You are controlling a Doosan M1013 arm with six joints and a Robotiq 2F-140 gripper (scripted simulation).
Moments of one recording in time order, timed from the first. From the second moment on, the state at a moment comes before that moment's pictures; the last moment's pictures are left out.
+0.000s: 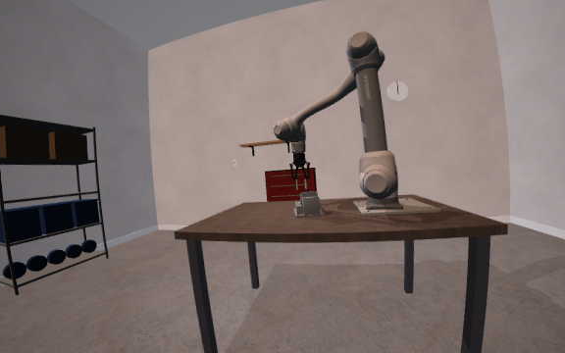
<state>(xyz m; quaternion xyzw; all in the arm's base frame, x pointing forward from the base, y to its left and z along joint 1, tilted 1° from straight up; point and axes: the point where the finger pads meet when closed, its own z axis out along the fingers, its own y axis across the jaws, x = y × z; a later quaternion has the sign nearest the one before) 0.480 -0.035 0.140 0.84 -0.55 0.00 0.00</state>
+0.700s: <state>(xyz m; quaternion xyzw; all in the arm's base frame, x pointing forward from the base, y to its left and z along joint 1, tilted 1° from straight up) 0.480 -0.035 0.104 0.84 -0.55 0.00 0.00</state>
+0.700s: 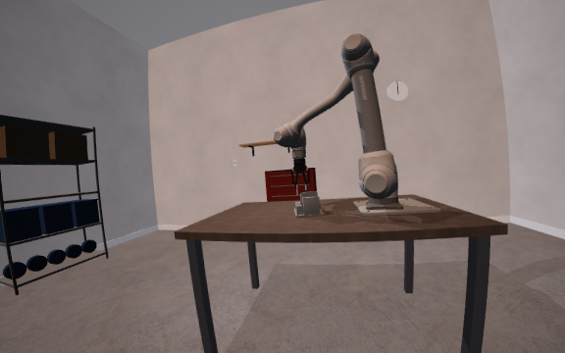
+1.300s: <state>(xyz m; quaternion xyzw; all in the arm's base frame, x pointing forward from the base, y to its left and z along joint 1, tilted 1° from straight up) 0.480 -0.036 0.070 0.84 -0.55 0.00 0.00</state>
